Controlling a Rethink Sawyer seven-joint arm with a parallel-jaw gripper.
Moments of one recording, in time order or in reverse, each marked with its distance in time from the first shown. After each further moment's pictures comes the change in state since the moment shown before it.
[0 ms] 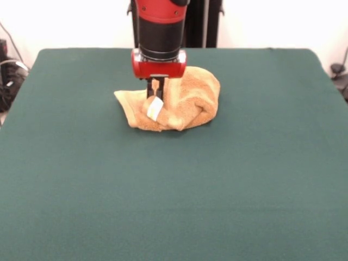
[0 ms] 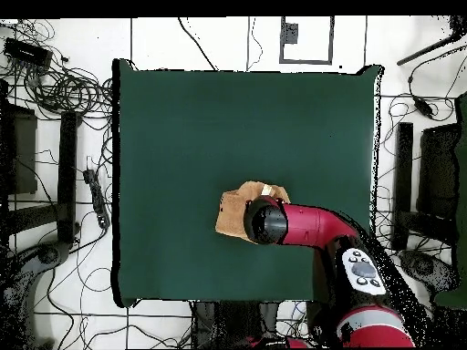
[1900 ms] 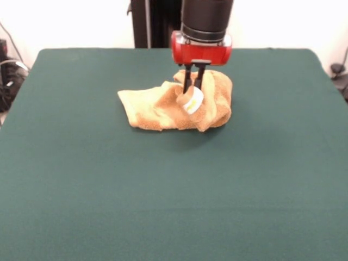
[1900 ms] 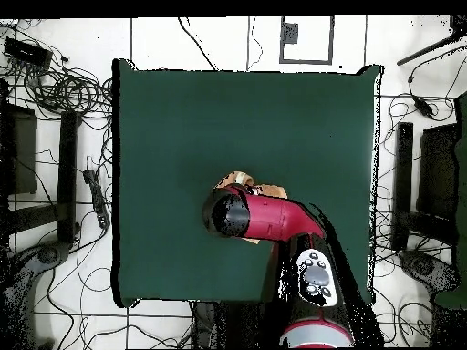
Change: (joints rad) arm 0.207 -0.073 -0.089 0.001 0.200 0.018 0.000
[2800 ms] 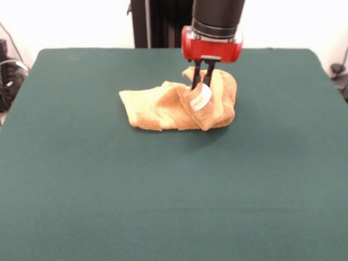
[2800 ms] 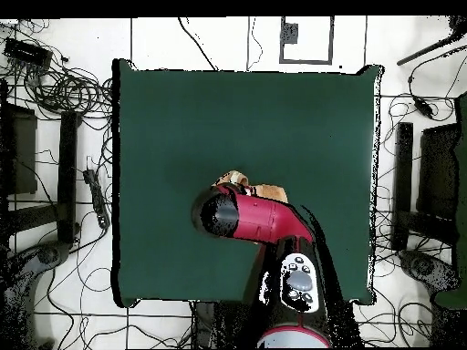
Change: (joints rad) arm 0.075 0.003 -0.061 0.001 0.096 0.000 0.000
